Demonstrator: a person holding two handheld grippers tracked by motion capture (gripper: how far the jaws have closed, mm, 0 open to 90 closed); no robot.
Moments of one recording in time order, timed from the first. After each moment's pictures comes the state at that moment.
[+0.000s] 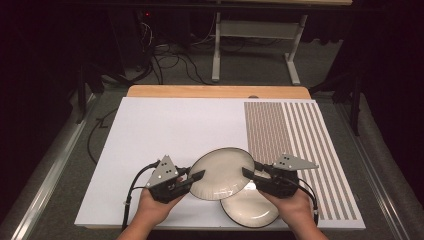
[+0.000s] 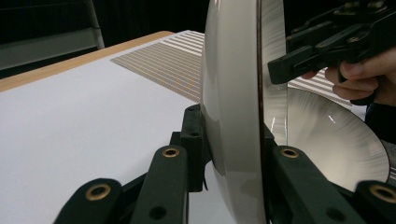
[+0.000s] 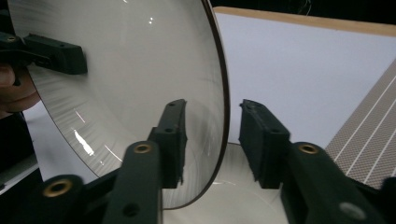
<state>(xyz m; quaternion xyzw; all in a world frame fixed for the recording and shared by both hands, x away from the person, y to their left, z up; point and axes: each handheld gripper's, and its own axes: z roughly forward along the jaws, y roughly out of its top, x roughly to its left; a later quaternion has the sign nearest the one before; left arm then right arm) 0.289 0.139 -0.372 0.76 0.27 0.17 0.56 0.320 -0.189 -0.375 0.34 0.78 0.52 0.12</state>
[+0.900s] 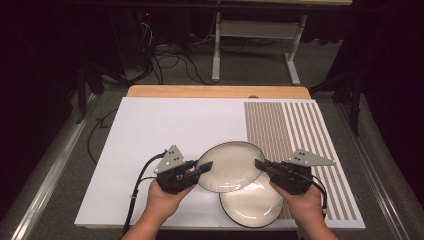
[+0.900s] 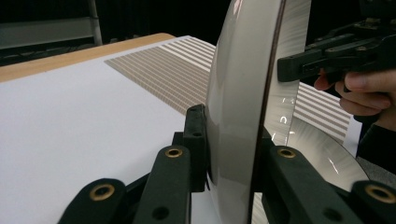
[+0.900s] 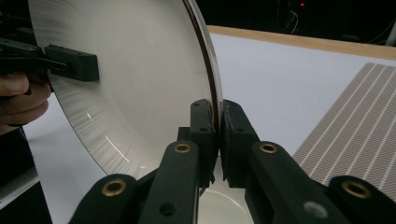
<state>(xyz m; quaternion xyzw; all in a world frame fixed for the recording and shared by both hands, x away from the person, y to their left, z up) 0.309 0.114 -0.351 0.75 0.31 0.14 0.57 0.322 -0.215 -0.354 0.34 0.76 0.54 0.14</state>
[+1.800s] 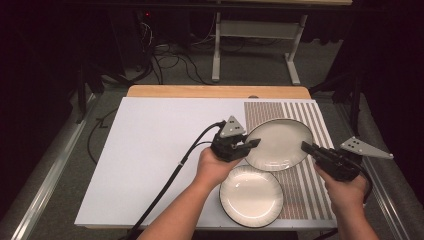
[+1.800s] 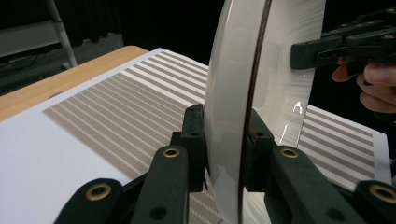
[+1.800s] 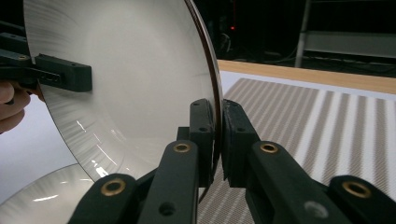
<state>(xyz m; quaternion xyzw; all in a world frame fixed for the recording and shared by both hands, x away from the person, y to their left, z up) 0.389 -0.006 -0.330 0.79 0.26 0.13 0.54 0.346 -0.321 -0.339 0.41 0.70 0.54 0.22</state>
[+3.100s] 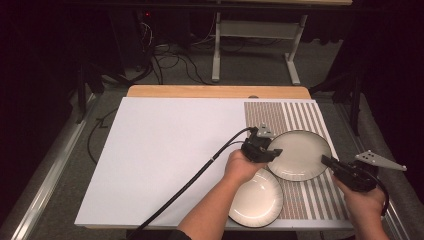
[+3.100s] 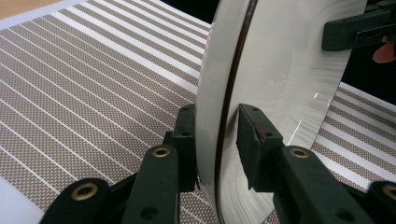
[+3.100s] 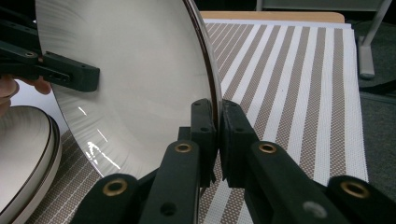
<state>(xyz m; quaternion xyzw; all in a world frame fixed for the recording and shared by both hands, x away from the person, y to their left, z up) 0.424 -0.079 -0.388 0.83 0.27 0.06 0.49 0.339 -0.378 -0.382 0.48 0.71 0.46 0.23</state>
